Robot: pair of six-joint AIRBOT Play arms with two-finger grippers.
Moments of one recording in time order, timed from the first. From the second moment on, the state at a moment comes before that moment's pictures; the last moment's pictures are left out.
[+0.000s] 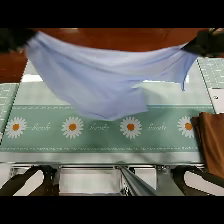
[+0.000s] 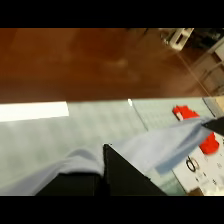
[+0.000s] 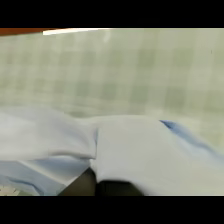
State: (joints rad) left arm 0.25 -1.02 1.40 0.39 -1.10 -1.10; right arm -0.20 -1.26 1.67 -0.88 1.34 1.38
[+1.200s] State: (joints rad) left arm 0.52 -0.72 1.40 0.74 -1.11 -1.24; right arm -0.19 -0.62 1.08 -0.81 1.36 1.41
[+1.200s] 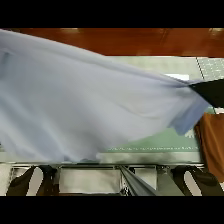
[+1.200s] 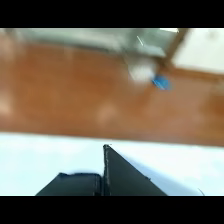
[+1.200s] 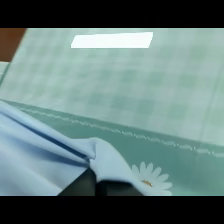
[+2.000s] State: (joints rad) left arm -0.01 -1.38 1.34 0.71 -0.64 -1.25; right arm -0.20 -1.66 1.37 -0.51 0.97 1.24
